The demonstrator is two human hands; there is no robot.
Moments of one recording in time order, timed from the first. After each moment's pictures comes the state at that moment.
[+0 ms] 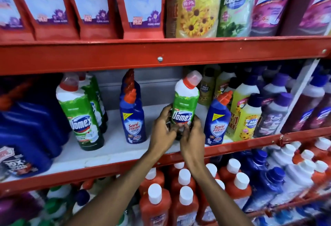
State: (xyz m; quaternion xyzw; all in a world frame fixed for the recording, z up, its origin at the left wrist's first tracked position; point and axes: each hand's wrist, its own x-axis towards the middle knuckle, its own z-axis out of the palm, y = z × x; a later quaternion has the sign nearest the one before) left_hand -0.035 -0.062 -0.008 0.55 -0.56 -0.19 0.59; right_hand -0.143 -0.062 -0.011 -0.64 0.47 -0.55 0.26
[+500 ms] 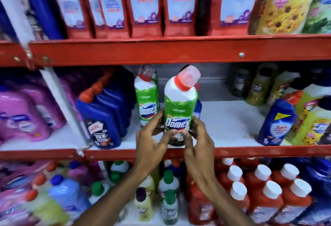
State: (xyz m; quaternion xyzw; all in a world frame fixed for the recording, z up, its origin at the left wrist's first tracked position) left_hand 0.087 0.117 0.006 0.57 -0.52 -0.01 0.63; right_hand -0.043 0.062 -0.004 -0.72 0.31 -0.55 0.29
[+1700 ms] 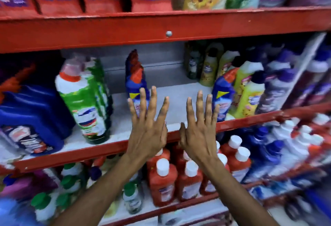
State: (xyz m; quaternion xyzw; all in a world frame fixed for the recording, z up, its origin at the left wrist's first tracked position) left_hand -0.004 0.038 -0.018 0.64 -0.66 0.31 0.24; right_hand -0.163 -0.018 -0.033 -0.79 0.48 -0.35 -0.13
